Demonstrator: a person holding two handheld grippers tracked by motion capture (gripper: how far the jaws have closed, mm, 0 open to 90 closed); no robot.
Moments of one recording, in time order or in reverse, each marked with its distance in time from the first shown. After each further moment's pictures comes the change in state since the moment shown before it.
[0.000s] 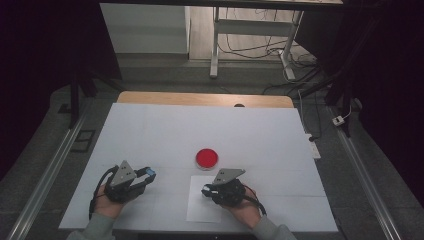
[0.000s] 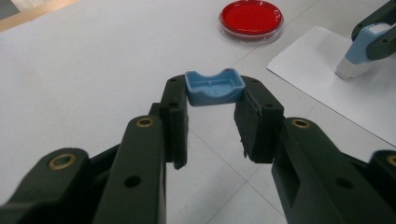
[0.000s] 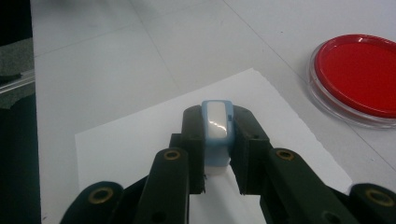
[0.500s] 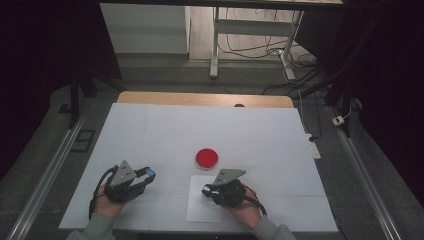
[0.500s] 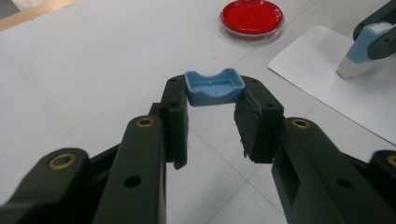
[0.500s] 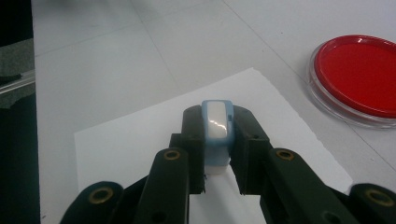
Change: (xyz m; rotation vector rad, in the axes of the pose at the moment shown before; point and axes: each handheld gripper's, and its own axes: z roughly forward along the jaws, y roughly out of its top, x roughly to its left) left arm 0.000 0.000 0.000 0.001 0.000 0.000; right arm 0.000 -0.002 -0.001 -0.004 0.001 -0.007
